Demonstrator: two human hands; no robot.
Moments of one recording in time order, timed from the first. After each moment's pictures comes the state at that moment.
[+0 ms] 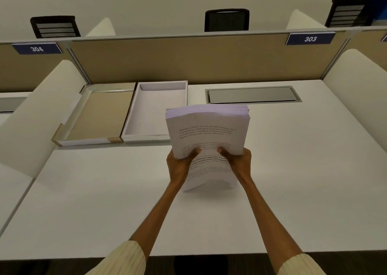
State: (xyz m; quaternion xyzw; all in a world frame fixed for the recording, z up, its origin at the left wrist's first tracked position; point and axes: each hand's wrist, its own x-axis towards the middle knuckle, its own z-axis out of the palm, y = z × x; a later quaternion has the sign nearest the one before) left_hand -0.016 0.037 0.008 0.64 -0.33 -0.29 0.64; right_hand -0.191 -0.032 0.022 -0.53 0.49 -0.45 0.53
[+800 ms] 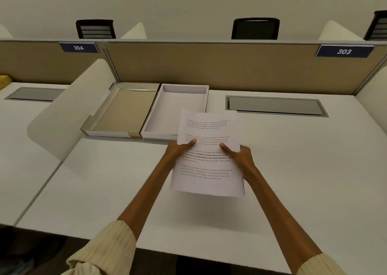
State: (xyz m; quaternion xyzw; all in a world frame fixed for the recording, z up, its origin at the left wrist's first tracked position) left_hand 0.057 0.027 0.052 0.71 -0.21 -0.48 0.47; right_hand -0.159 -0.066 0.028 -0.53 0.49 -0.28 0.63
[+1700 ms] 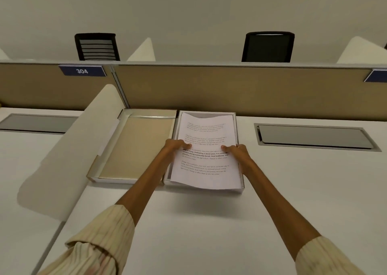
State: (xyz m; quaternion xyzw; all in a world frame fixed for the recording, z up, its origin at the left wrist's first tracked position) left_hand 0.287 -0.107 0.066 0.74 -0.17 -0.49 0.42; right_hand 0.069 -0.199 0.029 -0.50 0.53 -0.24 0.64
